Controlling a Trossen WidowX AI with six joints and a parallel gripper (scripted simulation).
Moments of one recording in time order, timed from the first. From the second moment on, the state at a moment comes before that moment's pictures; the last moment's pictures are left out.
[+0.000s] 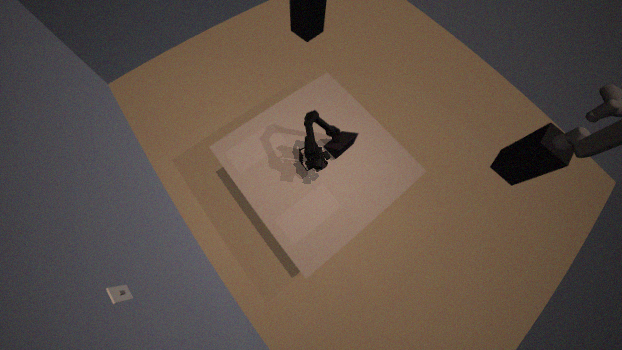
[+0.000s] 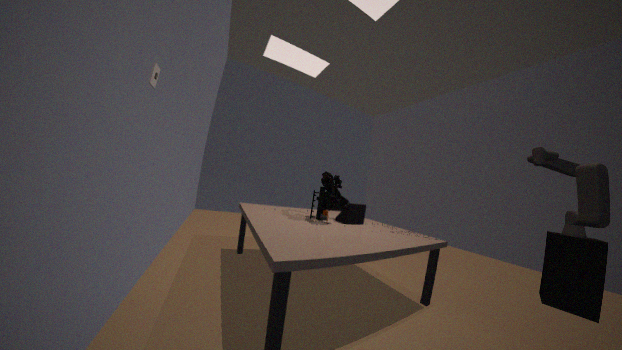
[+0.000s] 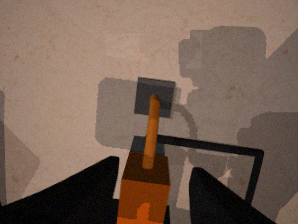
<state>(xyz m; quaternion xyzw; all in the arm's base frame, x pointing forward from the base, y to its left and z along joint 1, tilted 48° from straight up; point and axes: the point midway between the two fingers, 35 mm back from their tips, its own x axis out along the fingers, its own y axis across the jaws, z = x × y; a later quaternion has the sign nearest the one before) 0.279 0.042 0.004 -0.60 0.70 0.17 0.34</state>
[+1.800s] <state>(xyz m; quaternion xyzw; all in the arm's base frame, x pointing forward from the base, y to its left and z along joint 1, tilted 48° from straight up) 0.269 0.017 0.012 -0.60 0.70 0.17 0.33</state>
